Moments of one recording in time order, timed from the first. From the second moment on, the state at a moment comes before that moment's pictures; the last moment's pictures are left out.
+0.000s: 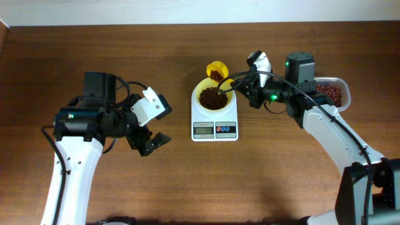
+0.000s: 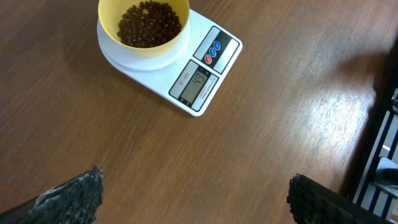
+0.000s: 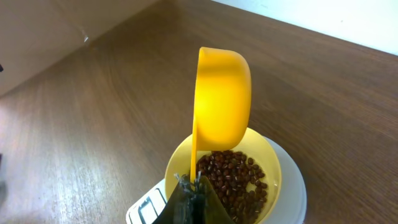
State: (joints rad) left arm -0.02 1.30 1.27 -1.18 0.57 0.89; right arm 0.16 1.65 1.07 -0.05 -0.86 -0.19
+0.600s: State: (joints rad) left arm -0.02 1.30 1.27 -1.18 0.57 0.89; right arm 0.16 1.65 1.07 -0.04 -0.86 -0.18
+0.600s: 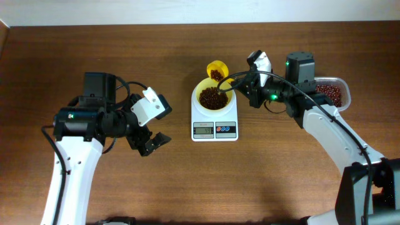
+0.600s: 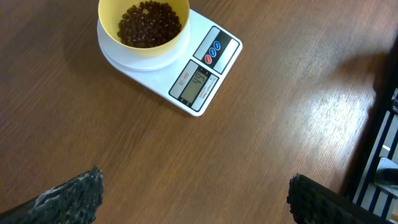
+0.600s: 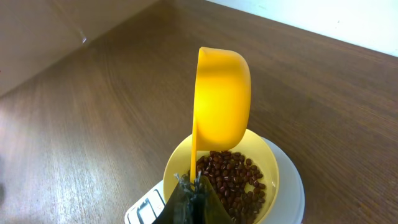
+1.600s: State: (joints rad) left arm -0.02 1.30 1.27 -1.18 0.57 0.89; right arm 0.16 1.66 1.07 -0.02 -0.84 -0.18
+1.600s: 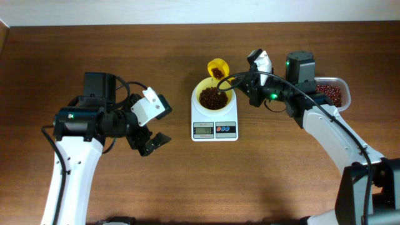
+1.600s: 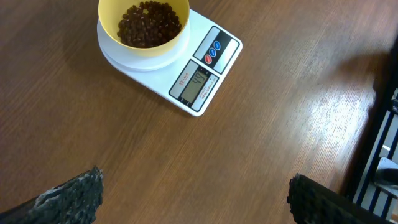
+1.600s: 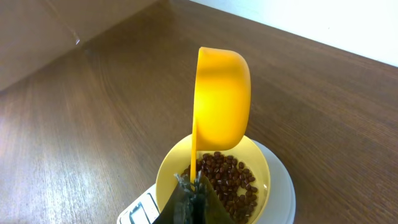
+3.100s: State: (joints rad) left arm -0.02 1.30 1.27 -1.18 0.57 0.89; right arm 0.13 1.66 1.07 0.04 -0.92 0.44
